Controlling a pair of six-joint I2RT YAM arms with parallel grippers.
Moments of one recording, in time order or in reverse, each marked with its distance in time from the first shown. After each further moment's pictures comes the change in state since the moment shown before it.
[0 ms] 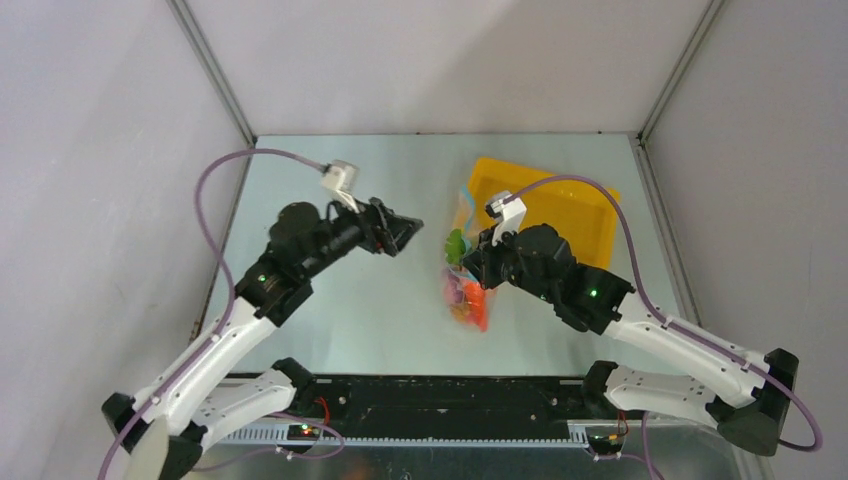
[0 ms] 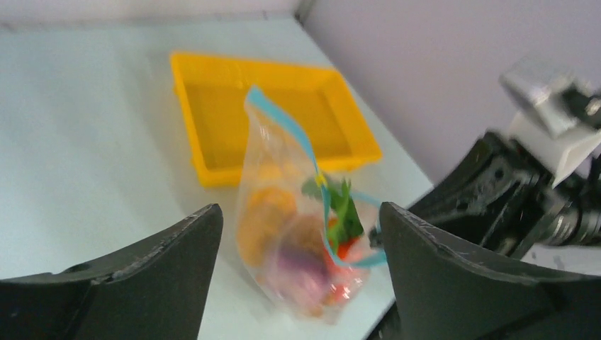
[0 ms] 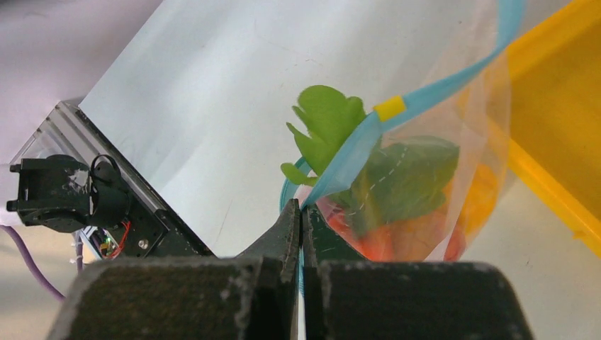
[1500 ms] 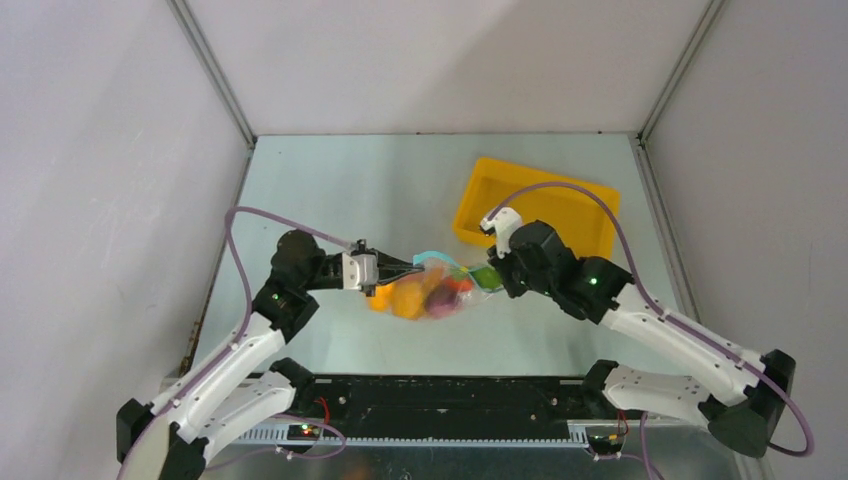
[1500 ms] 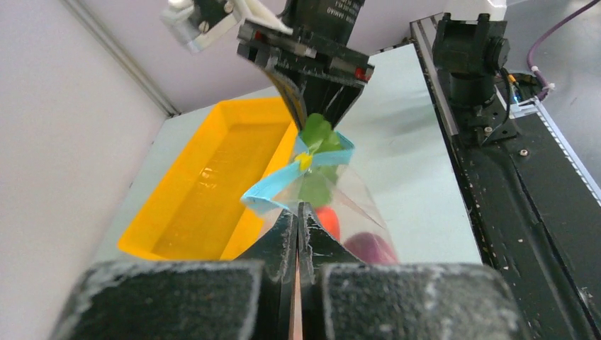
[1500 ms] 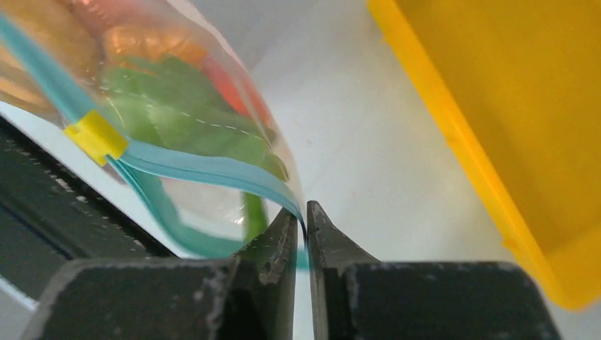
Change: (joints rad) left arm 0.048 -0.017 -0.300 0.345 0.819 0.792; right arm -0.080 0.066 0.044 -0.318 -0.016 -0.283
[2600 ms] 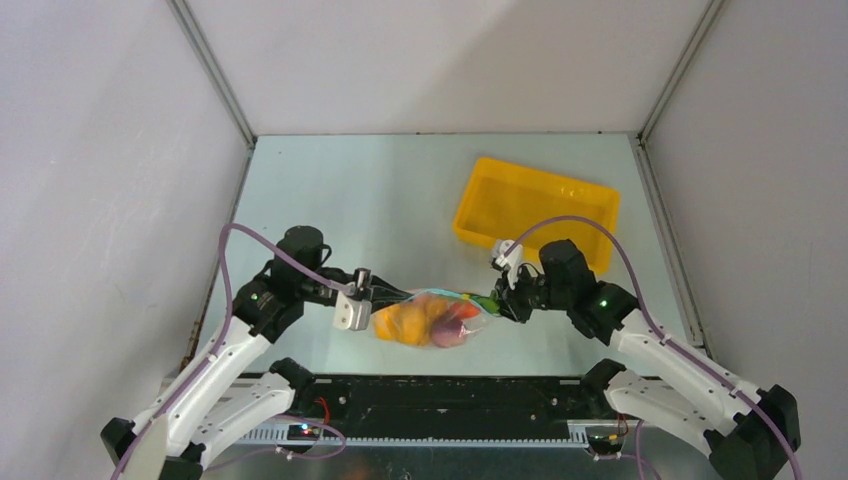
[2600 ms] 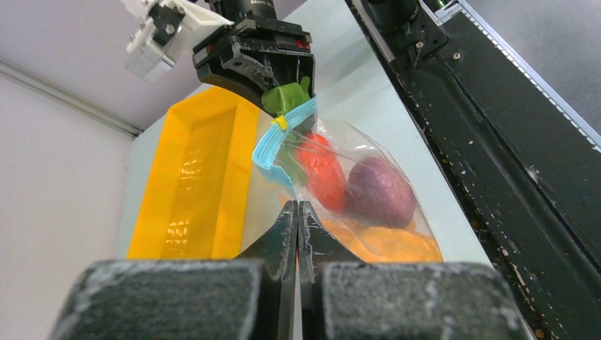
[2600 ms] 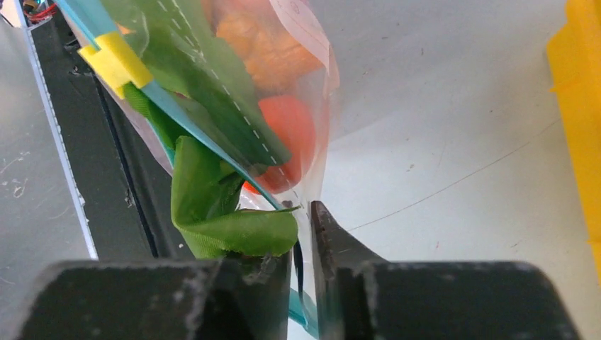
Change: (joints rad) left arm -0.009 -0.074 0.150 -0.700 0.121 0.644; right arm -0.202 -0.198 -0.346 0.234 -0.584 -0.244
